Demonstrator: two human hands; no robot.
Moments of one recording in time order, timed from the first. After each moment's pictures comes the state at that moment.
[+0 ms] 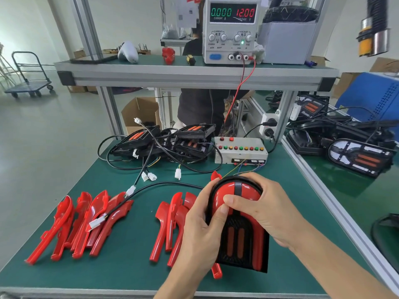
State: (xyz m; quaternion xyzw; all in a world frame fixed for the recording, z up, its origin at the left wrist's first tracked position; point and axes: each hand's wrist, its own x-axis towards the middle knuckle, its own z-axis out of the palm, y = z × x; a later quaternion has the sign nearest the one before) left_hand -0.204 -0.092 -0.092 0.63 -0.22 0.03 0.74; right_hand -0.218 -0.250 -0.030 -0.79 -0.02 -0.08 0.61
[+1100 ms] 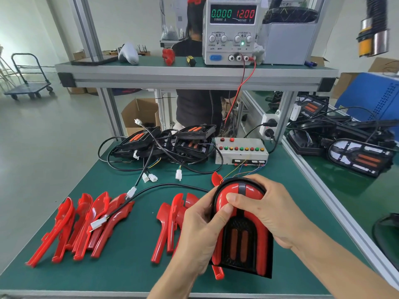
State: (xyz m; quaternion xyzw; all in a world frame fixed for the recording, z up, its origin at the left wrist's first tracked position) left_hand -0.199 -0.089 -0.086 0.54 -0.19 -0.10 0.82; right_hand -0.218 -0.247 -0.030 -0.74 0.02 -0.07 0.67
